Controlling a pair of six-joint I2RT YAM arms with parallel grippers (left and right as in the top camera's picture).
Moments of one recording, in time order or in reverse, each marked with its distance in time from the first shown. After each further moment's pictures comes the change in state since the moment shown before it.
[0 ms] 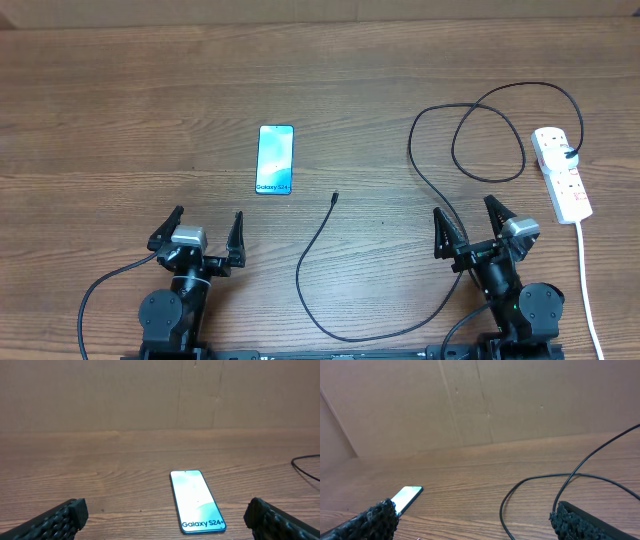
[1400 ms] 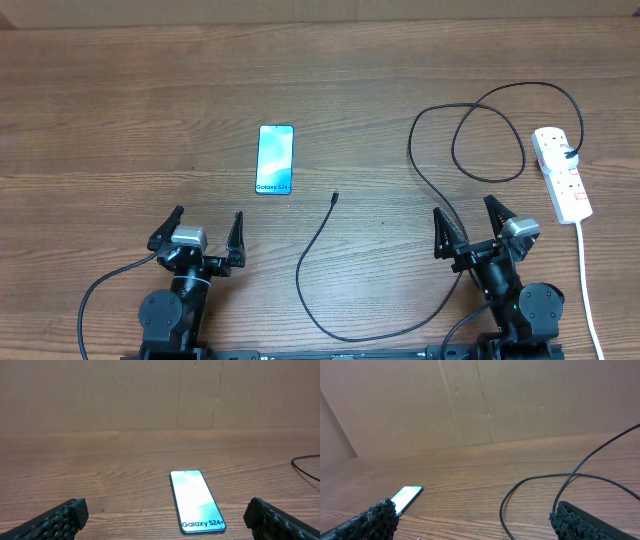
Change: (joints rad) left arm 0.000 0.000 0.000 0.002 0.000 0.000; right arm 0.000 0.000 0.000 0.000 0.000 0.000
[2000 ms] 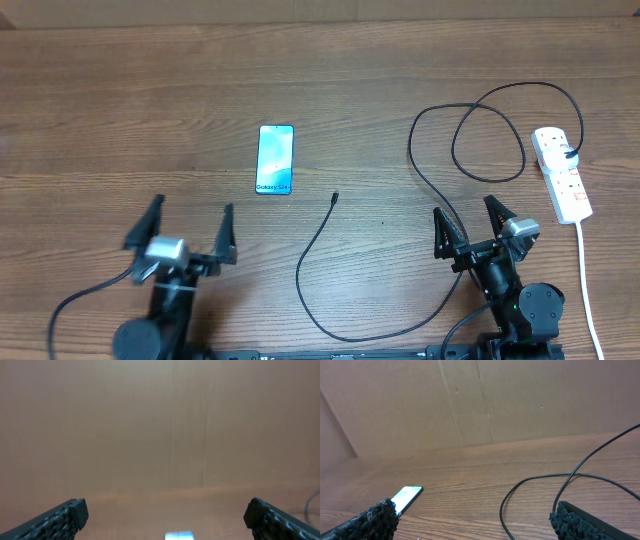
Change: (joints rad) left arm 0.000 0.002 0.229 0.057 0.031 0.000; right arm 0.000 0.000 0.000 0.000 0.000 0.000
